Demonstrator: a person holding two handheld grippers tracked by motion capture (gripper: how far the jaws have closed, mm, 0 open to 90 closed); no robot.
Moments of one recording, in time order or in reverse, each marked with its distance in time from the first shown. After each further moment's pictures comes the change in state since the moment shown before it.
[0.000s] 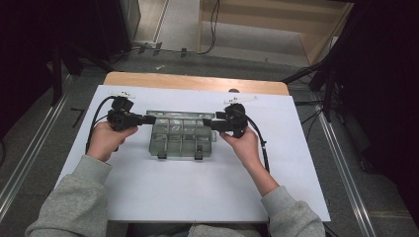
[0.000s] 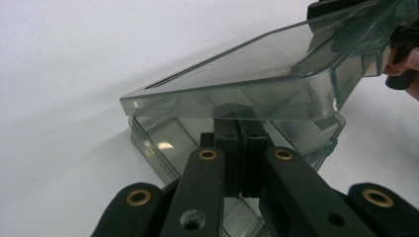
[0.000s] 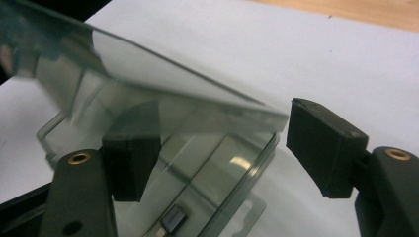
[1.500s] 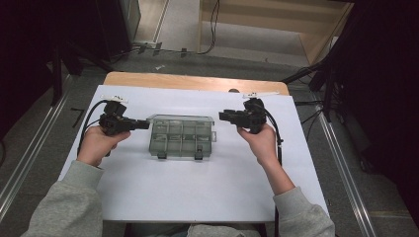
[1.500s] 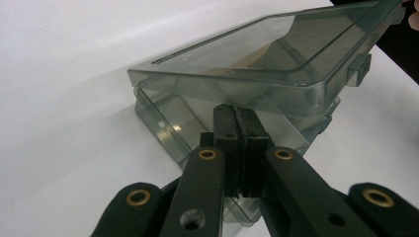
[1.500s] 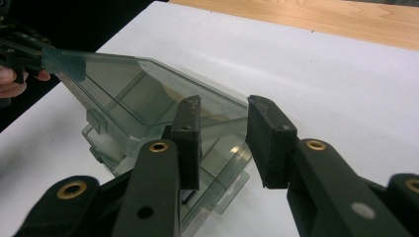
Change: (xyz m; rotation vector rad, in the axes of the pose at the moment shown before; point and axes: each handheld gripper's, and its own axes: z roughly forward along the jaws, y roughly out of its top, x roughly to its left) left arm 0.003 -0.015 -0.019 0.022 0.002 -0.003; right arm -0.013 0.010 -0.053 -0.027 0.052 0.036
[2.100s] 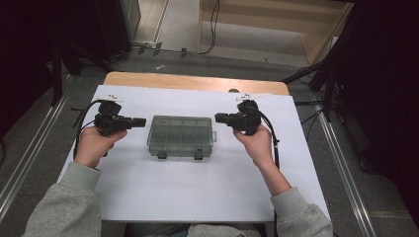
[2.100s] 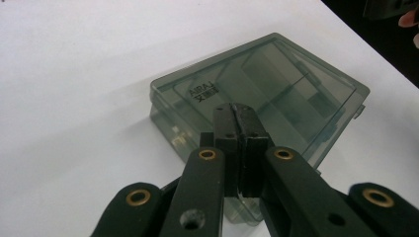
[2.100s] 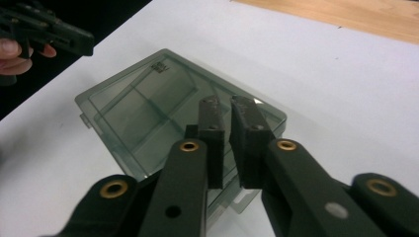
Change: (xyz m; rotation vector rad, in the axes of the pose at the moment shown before) left arm -0.007 0.000 -0.009 -0.051 0.041 0.010; right arm 0.014 -0.001 0.009 0.040 0.034 -0.059
